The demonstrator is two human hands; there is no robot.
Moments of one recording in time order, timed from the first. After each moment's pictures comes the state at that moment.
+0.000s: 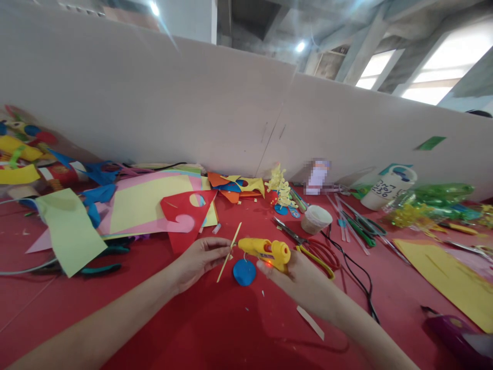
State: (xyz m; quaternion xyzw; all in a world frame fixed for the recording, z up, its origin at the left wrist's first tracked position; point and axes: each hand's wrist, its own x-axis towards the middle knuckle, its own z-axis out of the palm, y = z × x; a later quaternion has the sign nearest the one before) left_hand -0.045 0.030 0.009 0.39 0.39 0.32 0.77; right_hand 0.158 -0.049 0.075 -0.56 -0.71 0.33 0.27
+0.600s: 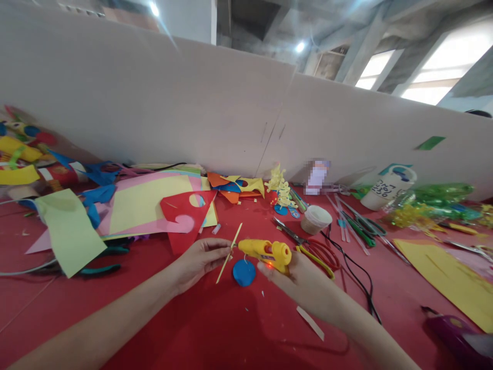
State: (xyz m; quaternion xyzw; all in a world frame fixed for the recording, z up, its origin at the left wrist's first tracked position) left_hand -0.044 0.030 0.009 0.38 0.40 0.31 0.77; right_hand 0.157 -0.051 0.077 -0.56 -0.71 0.32 0.27
